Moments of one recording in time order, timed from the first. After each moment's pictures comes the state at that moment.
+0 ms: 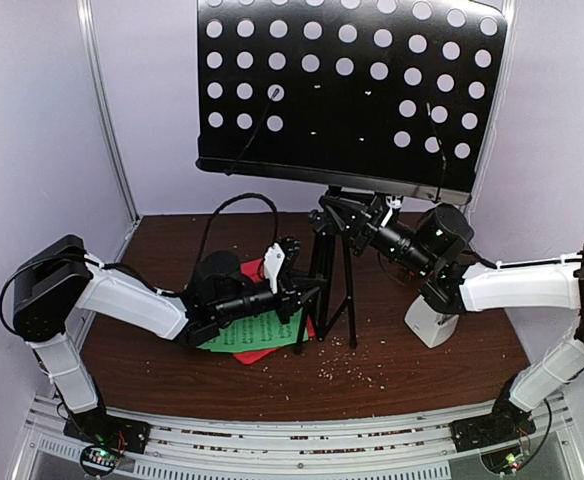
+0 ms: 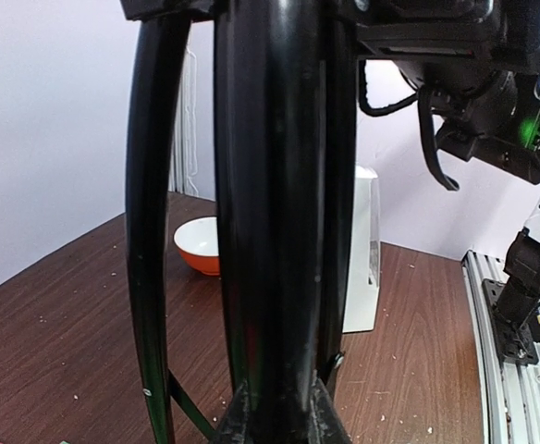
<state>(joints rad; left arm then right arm) -0.98 1.77 0.84 0.92 0.22 -0.07 0.78 1.47 0.84 1.01 -0.28 0.22</state>
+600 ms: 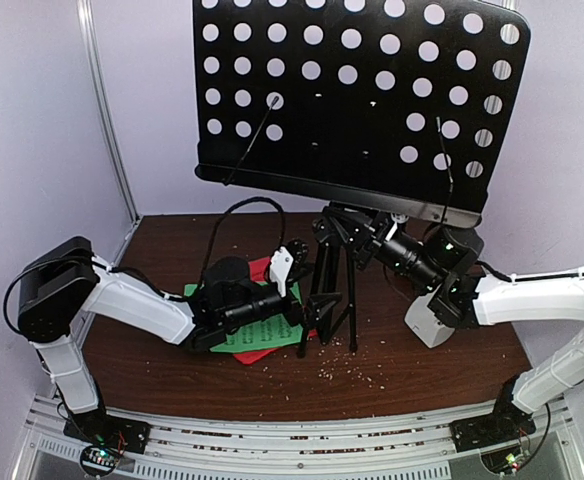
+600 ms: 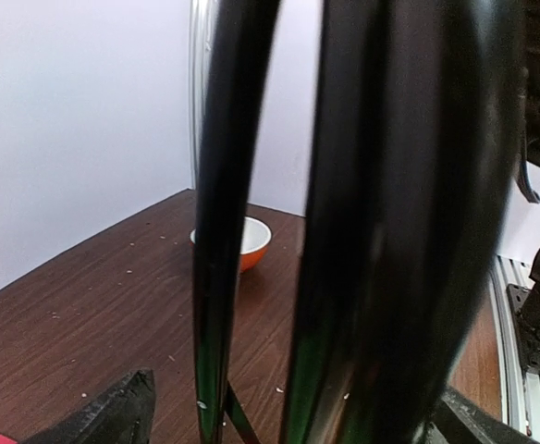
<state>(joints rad) -1.03 1.80 0.86 0.92 0.10 -0.05 0.85 1.37 0.77 0.96 -0.15 0.12</state>
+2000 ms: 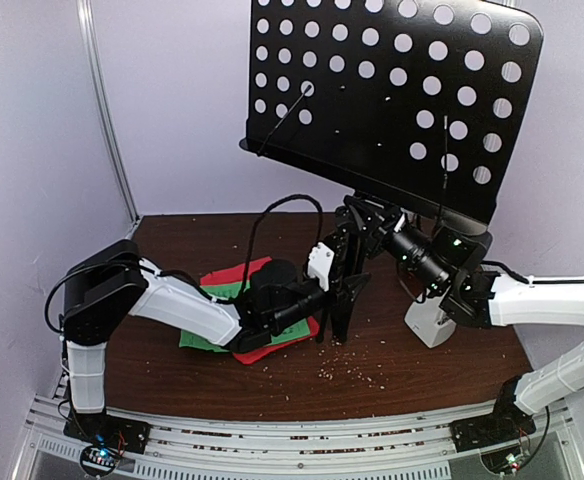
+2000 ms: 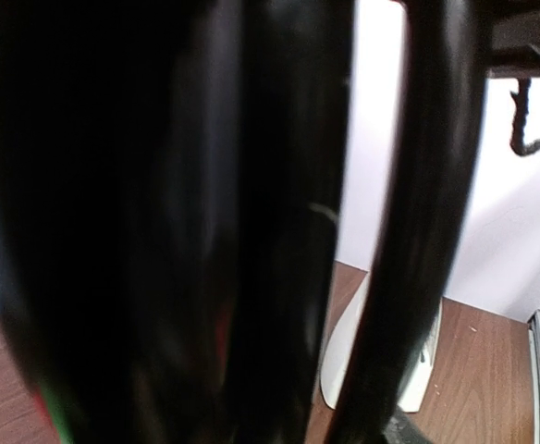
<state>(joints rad) -1.11 2.04 1.16 0.93 -0.14 -0.07 0.87 1.28 0.77 0.80 0.13 0.07</state>
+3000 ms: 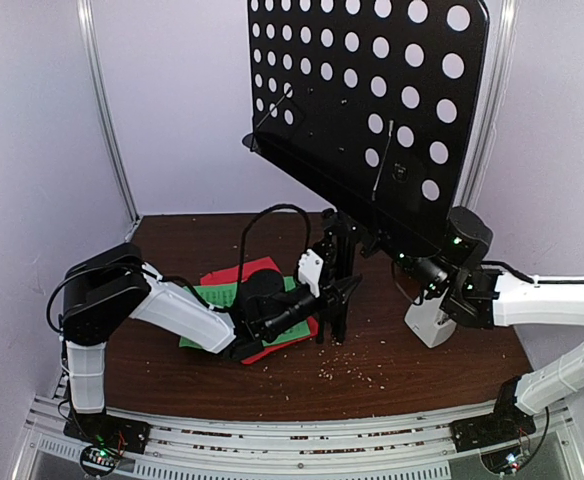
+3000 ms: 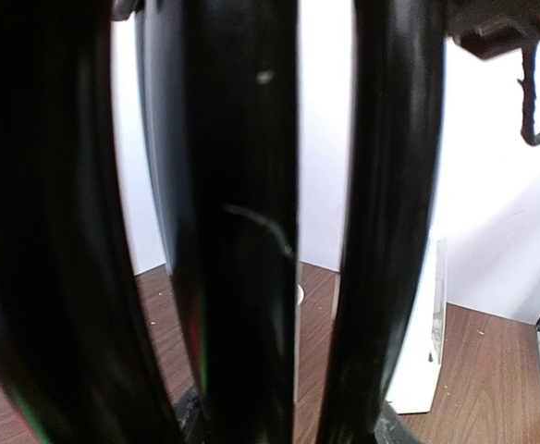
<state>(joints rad) -1.11 2.04 1.06 1.09 -0.15 -0.01 0.93 1.26 0.81 0.72 0.20 0.15</state>
